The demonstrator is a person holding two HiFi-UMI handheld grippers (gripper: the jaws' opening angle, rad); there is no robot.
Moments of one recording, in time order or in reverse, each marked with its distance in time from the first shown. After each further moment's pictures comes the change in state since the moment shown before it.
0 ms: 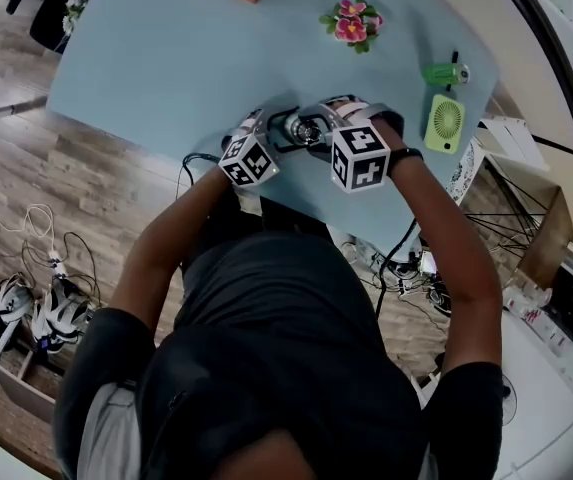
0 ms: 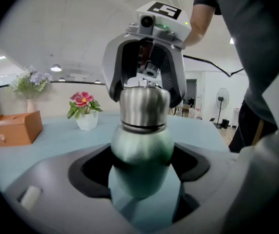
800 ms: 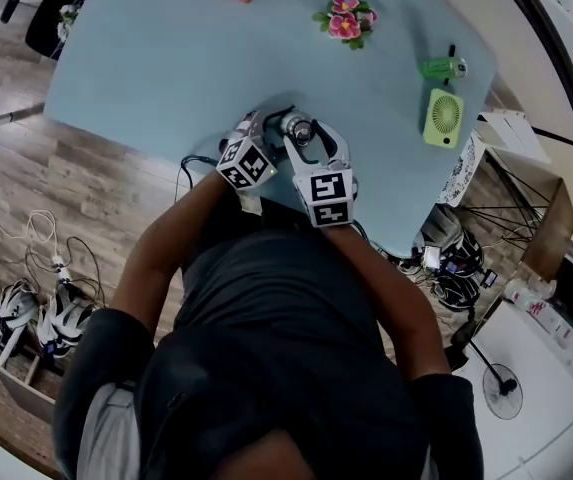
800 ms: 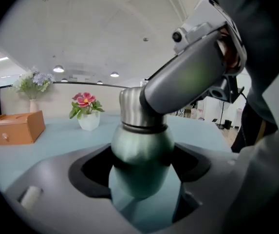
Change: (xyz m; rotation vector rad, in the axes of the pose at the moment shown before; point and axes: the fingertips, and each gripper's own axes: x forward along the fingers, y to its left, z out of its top) left arm -0.002 -0.001 -0.001 -0.005 -0.006 0.028; right arm -0.013 -0.021 -0.007 1.195 -0.367 -0.766
